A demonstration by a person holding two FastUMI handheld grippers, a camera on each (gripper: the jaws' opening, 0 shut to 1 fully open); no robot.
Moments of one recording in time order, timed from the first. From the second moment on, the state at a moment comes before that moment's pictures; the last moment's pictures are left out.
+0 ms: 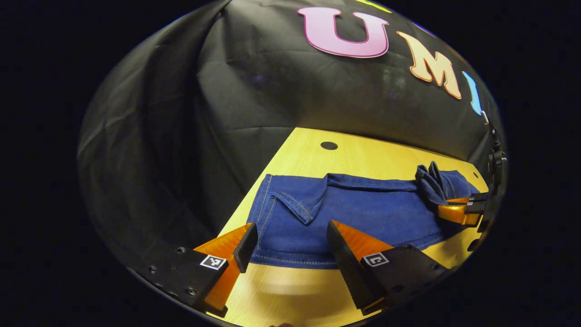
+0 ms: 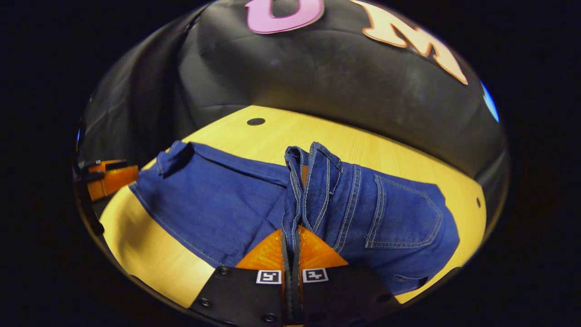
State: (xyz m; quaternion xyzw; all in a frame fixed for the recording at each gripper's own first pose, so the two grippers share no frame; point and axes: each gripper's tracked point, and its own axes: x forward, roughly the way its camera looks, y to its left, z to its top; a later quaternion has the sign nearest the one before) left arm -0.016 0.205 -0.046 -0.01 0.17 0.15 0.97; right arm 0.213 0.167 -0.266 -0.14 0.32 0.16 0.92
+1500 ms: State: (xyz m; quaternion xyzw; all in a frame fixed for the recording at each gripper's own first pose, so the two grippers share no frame) left arm -0.049 0.187 -0.107 -0.06 0.21 0.17 0.96; right arm 0.182 0.024 -0.133 -0.06 0.27 0.06 0.96
